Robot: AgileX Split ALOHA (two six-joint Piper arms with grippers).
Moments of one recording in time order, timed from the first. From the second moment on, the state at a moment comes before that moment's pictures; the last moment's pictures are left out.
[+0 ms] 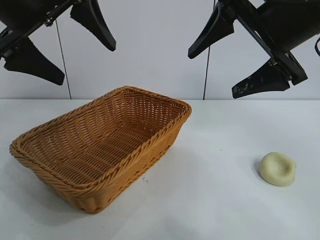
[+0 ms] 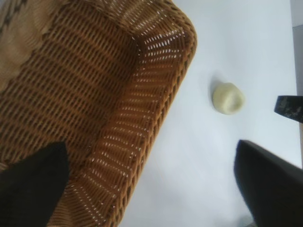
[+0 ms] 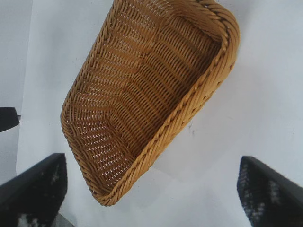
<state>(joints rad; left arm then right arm) -0.34 1.46 -1.16 -0.33 0.77 -0.34 0.18 1.57 -1.04 0.90 0.76 -0.38</state>
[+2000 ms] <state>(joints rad) -0.46 1.77 -0.84 -0.19 0.40 -1.21 0.18 1.57 -1.04 0.90 0.76 -0.38</state>
